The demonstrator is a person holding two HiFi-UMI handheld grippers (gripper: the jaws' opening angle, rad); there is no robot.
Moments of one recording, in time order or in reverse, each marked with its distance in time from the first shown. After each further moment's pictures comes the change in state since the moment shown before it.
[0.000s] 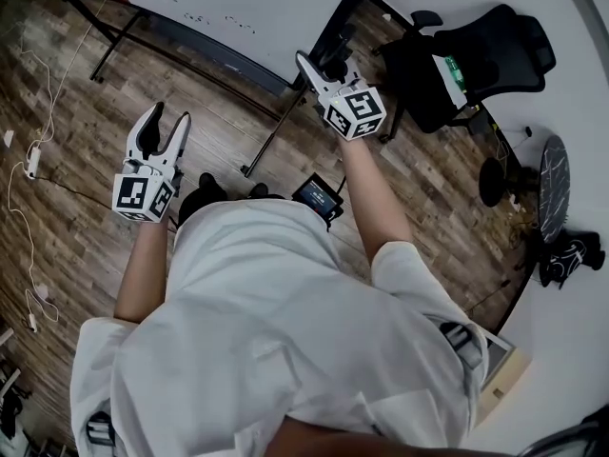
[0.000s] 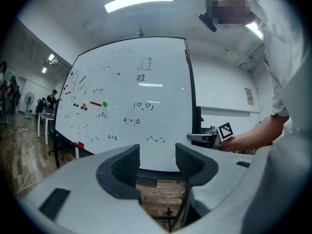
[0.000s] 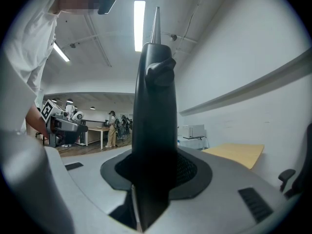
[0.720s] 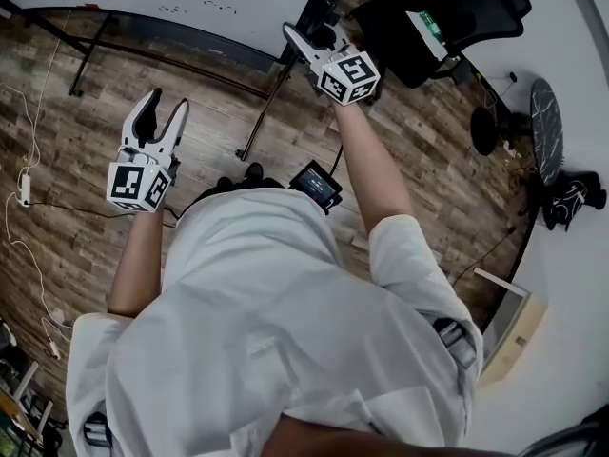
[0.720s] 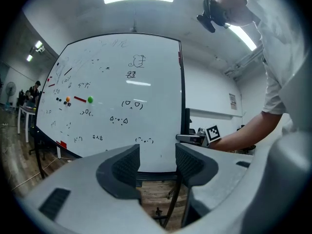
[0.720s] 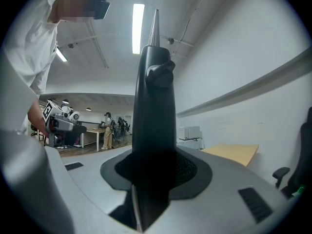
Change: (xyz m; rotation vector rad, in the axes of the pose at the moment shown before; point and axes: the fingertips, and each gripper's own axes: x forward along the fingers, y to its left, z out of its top) left arm 0.006 -0.009 0.002 -0.013 0.012 -0.194; right arm -0.004 -0.001 0.001 0.011 -0.018 -0.046
